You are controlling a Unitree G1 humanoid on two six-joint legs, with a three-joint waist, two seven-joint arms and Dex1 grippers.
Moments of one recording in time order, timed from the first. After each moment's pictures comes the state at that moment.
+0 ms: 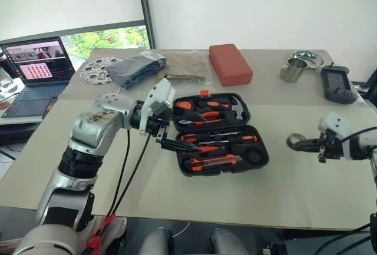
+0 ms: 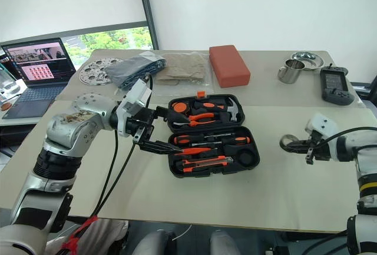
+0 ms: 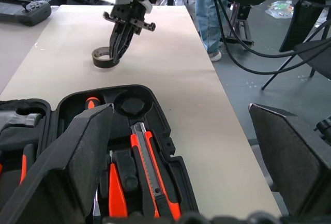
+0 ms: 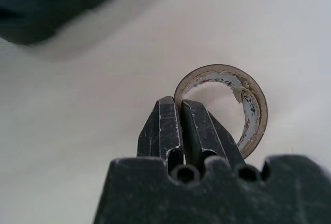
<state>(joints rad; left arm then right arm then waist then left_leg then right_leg) -0.75 0.57 -0.18 -0.08 -0.51 0.61 -1.40 -0.53 -0.97 -0.04 0.62 0.11 0.02 1.40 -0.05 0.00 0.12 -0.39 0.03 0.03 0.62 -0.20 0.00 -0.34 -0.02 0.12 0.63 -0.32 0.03</state>
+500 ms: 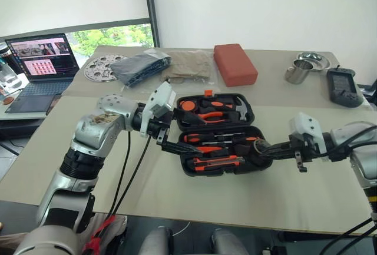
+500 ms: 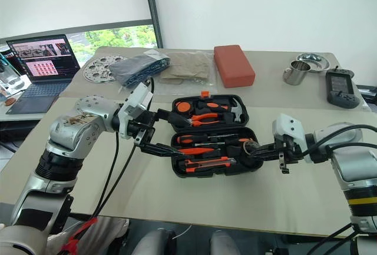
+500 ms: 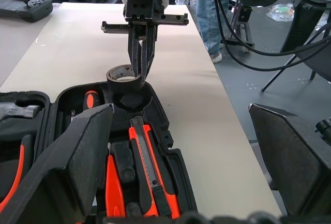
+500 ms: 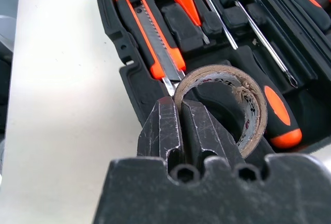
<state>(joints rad) -0.74 0.57 -0.20 -0.07 -0.51 0.57 -1.41 -0.35 -0.97 0.01 -0.02 0.29 0.38 1.45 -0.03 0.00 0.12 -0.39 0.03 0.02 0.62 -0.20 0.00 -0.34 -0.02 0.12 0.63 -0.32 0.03</state>
